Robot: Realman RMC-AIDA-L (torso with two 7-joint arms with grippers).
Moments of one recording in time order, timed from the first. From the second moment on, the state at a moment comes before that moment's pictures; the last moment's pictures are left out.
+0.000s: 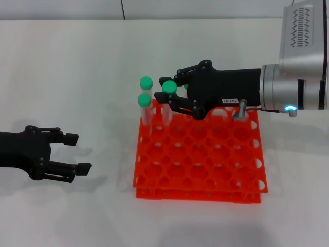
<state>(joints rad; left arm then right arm) -0.36 -2.03 0.76 1.07 2.19 1.81 -1.66 0.53 2.02 -1.62 -0.97 -1.40 -1.06 1.43</state>
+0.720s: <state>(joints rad) -0.36 -2.04 0.77 1.07 2.23 1.81 -1.66 0.53 2.02 -1.62 -0.94 -1.40 -1.06 1.43</state>
